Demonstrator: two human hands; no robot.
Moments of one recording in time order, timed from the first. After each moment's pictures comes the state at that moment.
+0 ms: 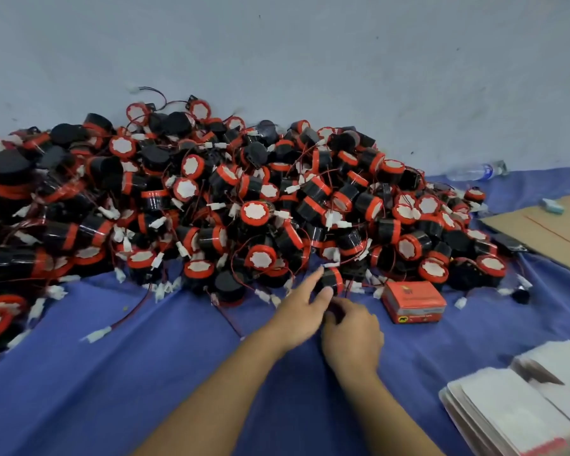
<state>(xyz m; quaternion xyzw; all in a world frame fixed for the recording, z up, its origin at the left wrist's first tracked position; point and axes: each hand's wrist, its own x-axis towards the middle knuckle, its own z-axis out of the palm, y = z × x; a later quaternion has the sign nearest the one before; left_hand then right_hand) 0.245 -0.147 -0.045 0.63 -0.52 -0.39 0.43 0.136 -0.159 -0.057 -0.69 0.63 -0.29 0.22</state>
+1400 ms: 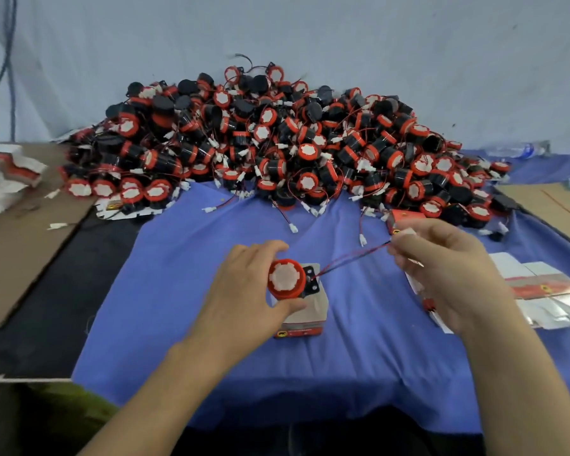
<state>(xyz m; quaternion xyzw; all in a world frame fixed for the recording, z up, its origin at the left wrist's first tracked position) 0.159 0.202 0.050 0.76 -0.55 0.02 0.35 -0.036 0.044 0.107 -0.57 0.40 -0.40 0.60</state>
